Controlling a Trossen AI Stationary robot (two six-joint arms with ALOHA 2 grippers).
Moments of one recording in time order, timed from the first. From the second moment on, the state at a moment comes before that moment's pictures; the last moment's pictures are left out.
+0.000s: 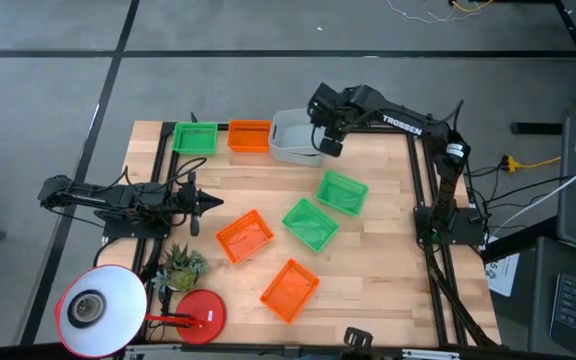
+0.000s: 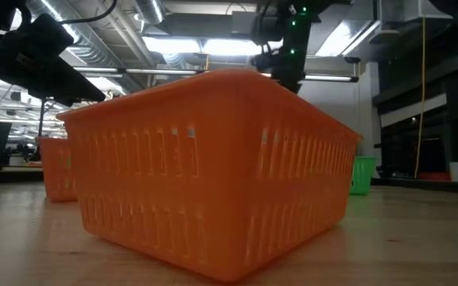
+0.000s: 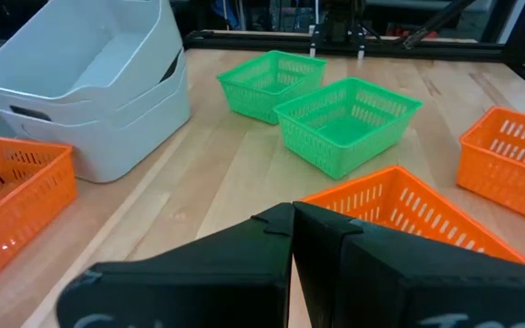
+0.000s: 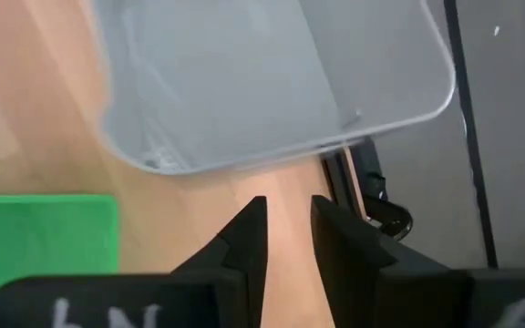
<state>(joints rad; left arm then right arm) -0.11 0.17 0.10 -0.12 -0.33 -0.07 -0.50 1.90 1.85 -1.21 0.26 -0.24</state>
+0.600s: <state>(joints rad) -0.11 0.17 0.10 -0.12 -0.33 -0.07 -0.36 1.93 1.86 -1.09 0.14 -0.37</state>
